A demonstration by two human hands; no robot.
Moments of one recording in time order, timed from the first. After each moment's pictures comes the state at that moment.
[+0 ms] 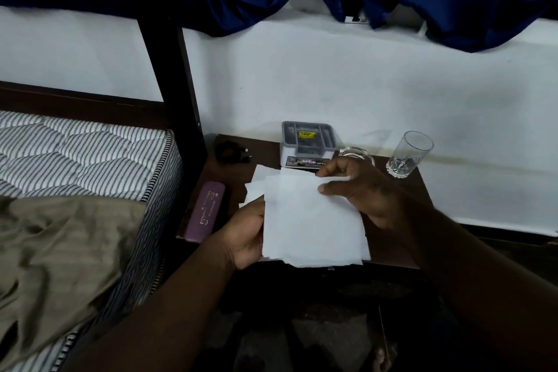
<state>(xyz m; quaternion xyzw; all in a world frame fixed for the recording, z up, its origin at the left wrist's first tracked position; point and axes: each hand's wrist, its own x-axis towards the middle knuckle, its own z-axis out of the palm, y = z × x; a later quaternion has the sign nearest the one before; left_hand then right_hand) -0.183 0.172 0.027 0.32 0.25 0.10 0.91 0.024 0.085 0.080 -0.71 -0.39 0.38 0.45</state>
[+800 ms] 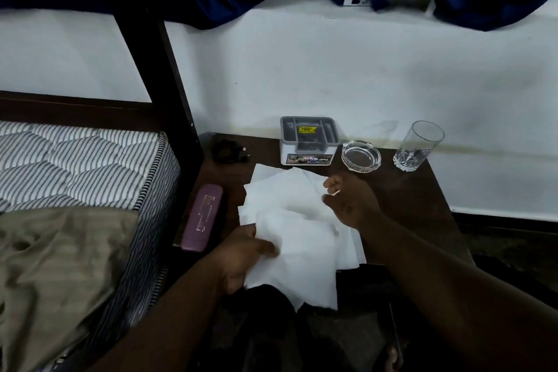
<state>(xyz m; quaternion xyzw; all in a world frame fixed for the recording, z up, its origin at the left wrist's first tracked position) -0.199 0.174 -0.015 0.44 0.43 0.07 0.78 0.046 0.104 -0.011 -0.86 -0.40 0.17 0.28</state>
